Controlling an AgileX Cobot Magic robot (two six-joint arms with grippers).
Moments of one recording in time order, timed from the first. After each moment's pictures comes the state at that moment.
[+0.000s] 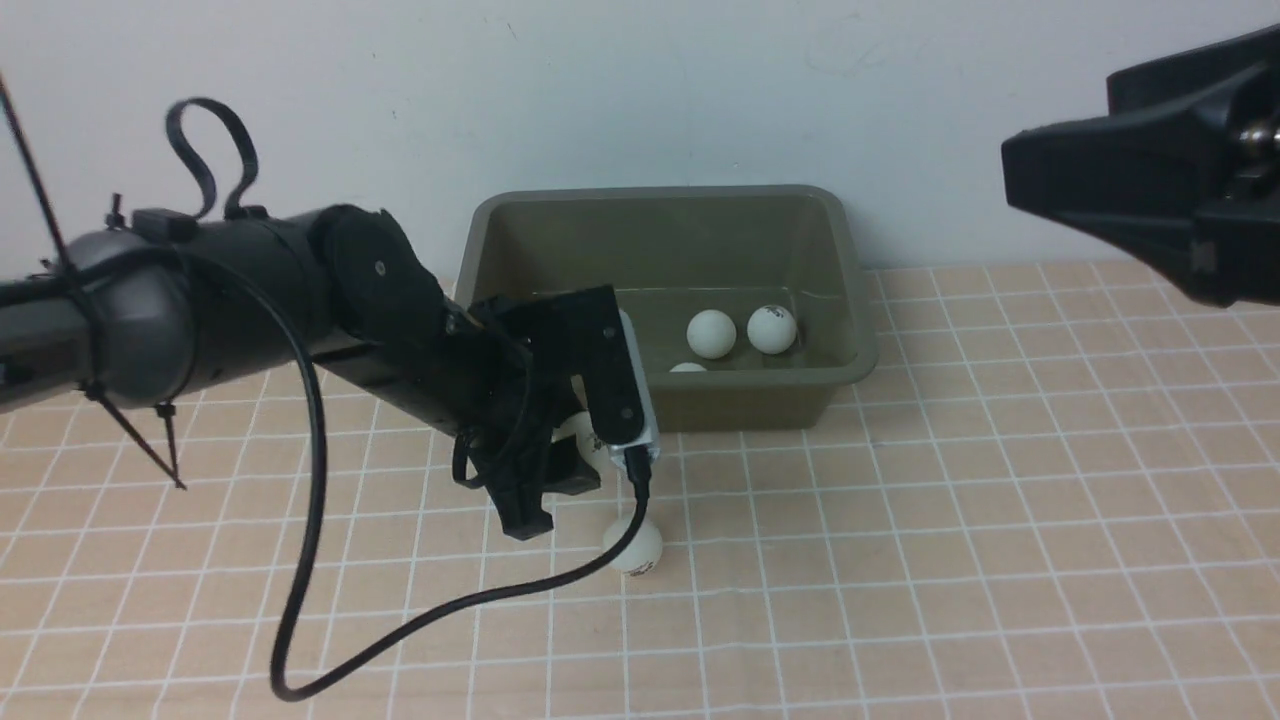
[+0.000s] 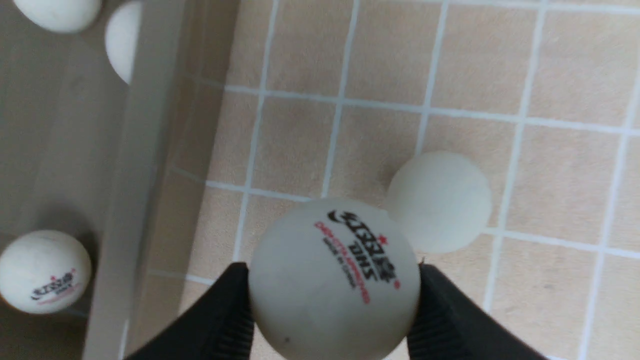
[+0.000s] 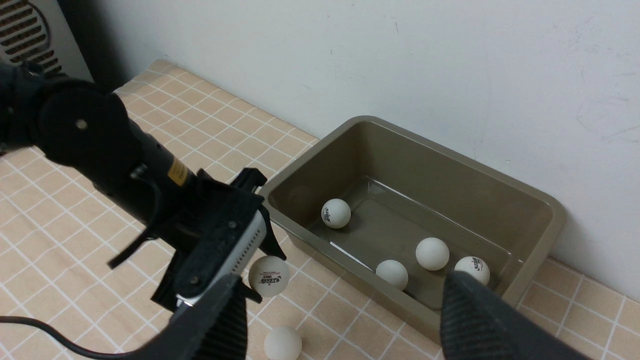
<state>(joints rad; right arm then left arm) 0.44 0.98 -1.16 0.36 0.78 -0.33 -0.39 1.73 -1.18 -0.49 0.61 1.33</state>
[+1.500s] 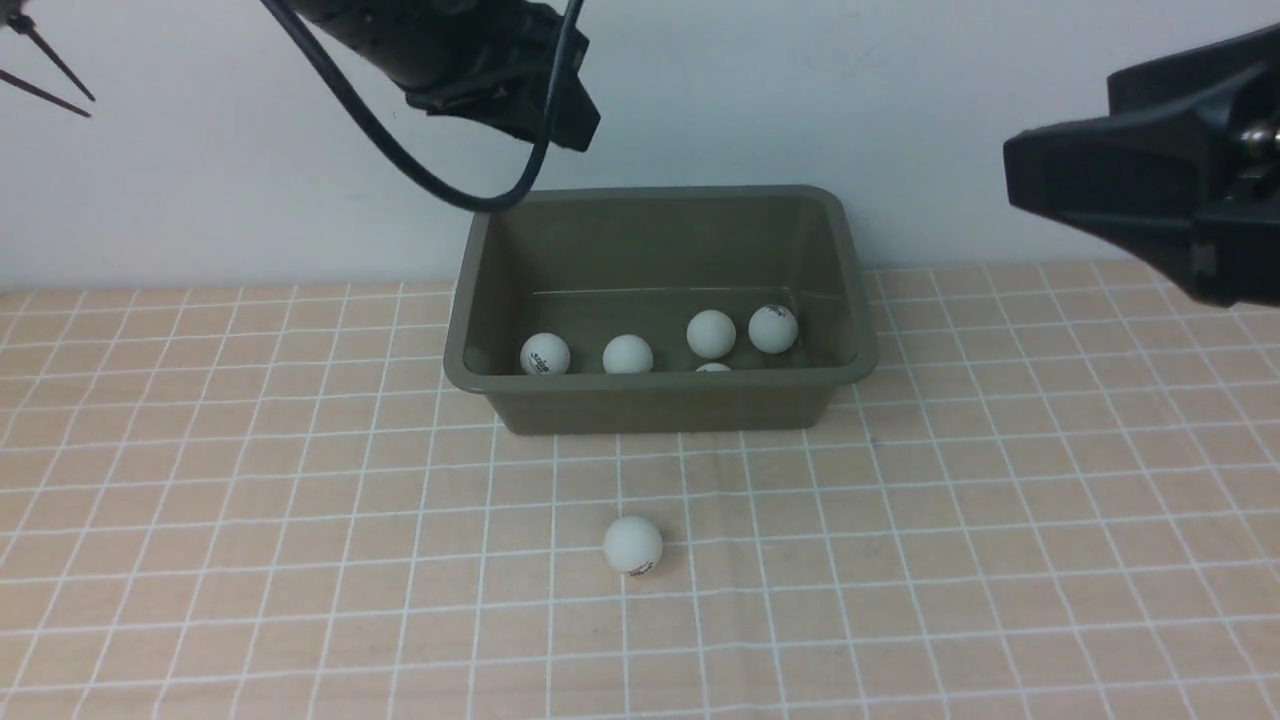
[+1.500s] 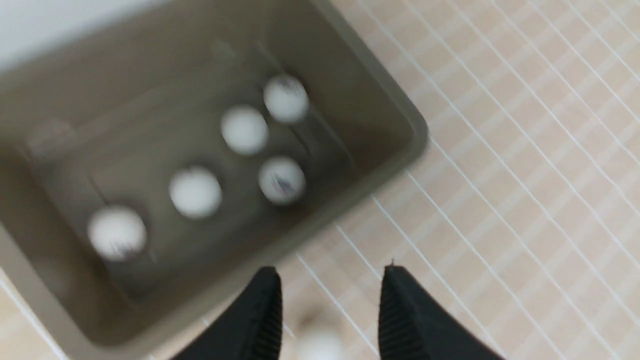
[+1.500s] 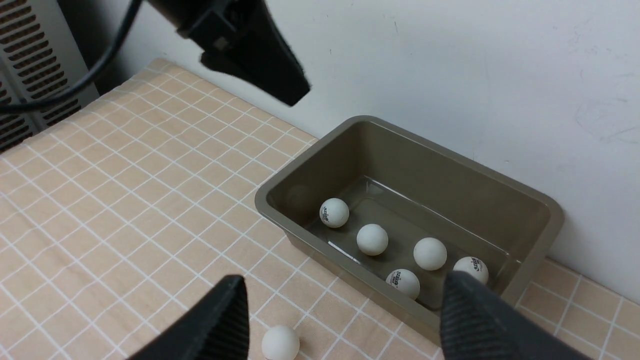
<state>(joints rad) 0.44 0.98 -1.16 0.36 0.78 -0.34 -0.25 1.81 -1.94 -0.50 1.22 0.32</state>
